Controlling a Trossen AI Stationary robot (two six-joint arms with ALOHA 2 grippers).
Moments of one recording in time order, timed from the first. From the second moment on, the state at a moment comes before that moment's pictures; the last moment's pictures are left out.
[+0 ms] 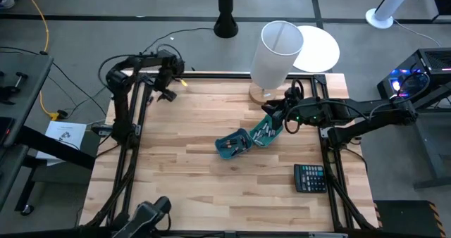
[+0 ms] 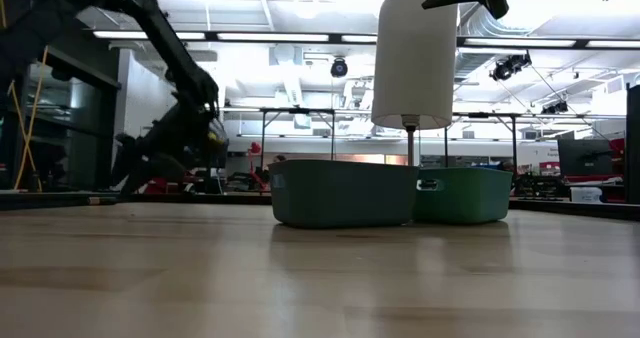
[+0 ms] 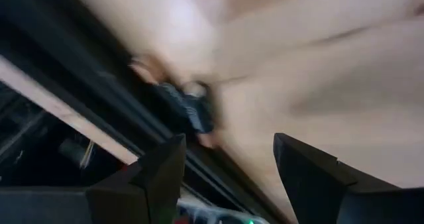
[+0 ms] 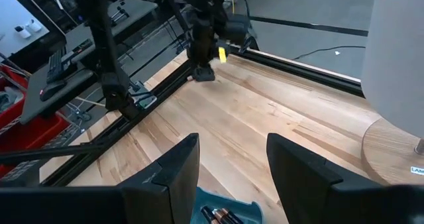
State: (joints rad) left arm 1.02 2.06 1.30 -1.39 -0.32 -0.16; right arm 0.12 1.04 1.04 -0.45 0.55 0.70
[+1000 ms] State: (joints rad) left arm 1.02 2.16 1.37 -1.41 -0.36 0.00; right arm 0.12 1.04 1.04 -0.46 0.54 0.76
